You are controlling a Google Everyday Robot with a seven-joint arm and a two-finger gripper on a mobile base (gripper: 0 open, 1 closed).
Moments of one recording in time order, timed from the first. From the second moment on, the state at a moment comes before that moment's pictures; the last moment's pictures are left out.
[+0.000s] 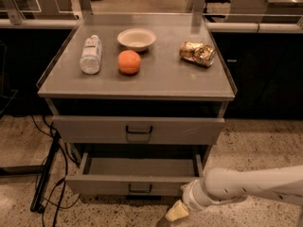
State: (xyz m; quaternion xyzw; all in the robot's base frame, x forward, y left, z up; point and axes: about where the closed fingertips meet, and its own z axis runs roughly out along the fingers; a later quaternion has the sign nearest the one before) arm 0.417 -0.106 0.417 -0.45 0.86 0.18 0.17
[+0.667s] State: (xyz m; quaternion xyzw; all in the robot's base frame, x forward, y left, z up) arm 0.509 -0.093 0.397 -0.46 0.86 0.14 0.19
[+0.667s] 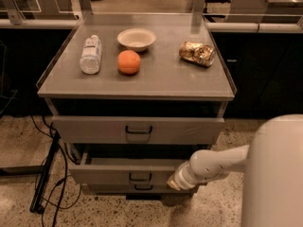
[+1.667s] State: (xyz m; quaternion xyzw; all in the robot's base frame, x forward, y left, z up) arm 0.515 -0.092 0.395 -0.46 0.86 0.13 0.19
